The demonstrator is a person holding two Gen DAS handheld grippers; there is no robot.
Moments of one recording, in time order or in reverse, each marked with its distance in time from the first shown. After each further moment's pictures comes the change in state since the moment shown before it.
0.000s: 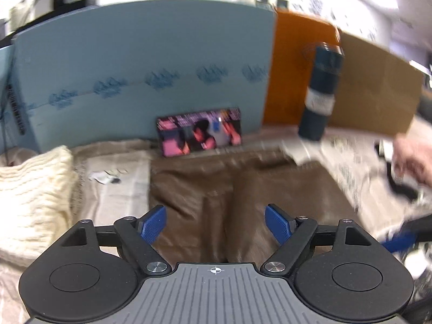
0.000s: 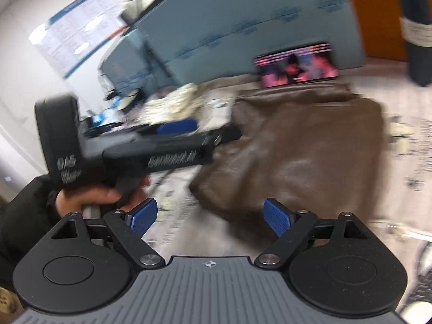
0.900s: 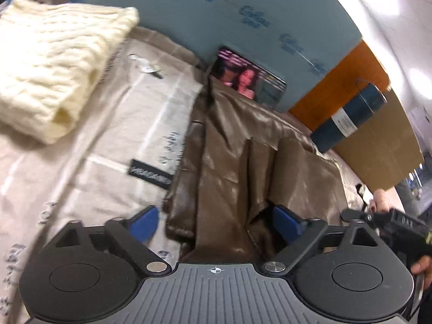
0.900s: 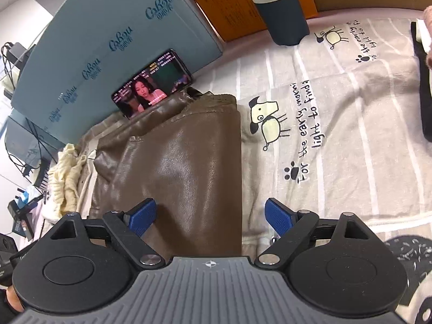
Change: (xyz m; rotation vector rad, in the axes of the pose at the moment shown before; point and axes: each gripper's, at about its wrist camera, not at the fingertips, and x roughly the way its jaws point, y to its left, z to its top) left arm 0.023 0.098 -0.061 -0.522 0.127 -0.241; right arm 0.016 -0.108 0.008 0.364 -0.075 -0.260
